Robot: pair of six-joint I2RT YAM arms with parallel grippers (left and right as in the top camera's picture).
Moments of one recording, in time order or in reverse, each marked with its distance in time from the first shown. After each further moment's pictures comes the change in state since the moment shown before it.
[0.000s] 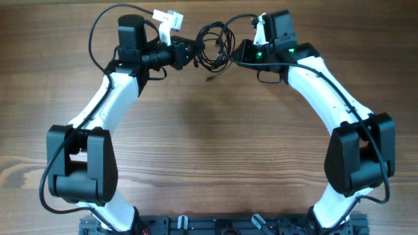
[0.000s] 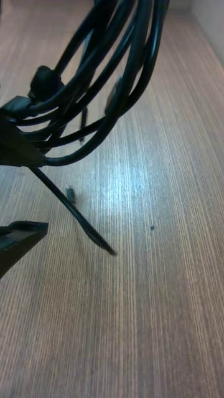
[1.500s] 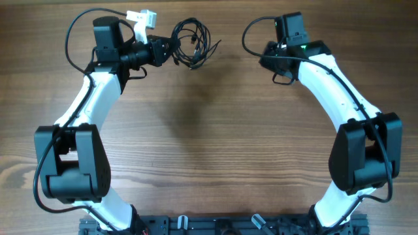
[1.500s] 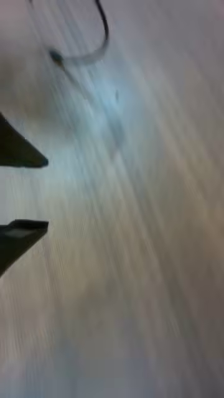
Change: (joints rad) left arm 0.136 0.012 0.000 -0.061 -0.023 0.027; right arm -0.075 0.000 0.000 -0.140 0.294 0.089
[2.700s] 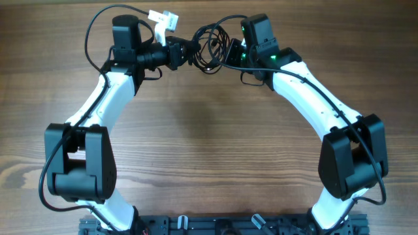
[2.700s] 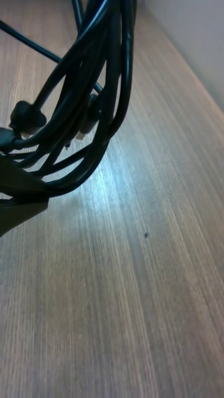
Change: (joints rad) left arm -0.103 0.002 0.000 0.060 0.074 0.003; right arm 0.180 0.000 0.000 0.185 -0.112 0.132
